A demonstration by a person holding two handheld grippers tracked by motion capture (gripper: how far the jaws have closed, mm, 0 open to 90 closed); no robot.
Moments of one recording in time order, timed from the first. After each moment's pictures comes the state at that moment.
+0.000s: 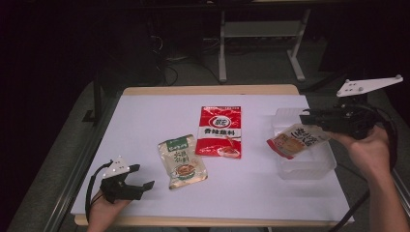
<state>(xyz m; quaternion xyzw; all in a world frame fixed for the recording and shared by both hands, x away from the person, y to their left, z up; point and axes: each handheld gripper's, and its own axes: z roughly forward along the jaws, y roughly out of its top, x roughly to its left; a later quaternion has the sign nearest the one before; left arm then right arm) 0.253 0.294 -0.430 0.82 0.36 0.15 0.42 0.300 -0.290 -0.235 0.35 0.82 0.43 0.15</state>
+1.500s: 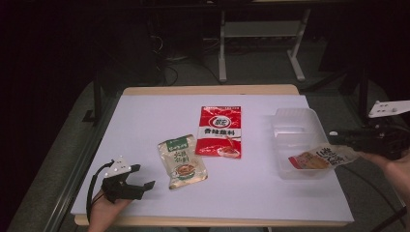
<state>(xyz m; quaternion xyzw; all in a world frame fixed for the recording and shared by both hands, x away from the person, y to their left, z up) 0.255 0.293 -0.433 0.83 0.36 0.14 0.41 0.273 -0.355 -0.266 0.37 0.83 0.41 0.11</state>
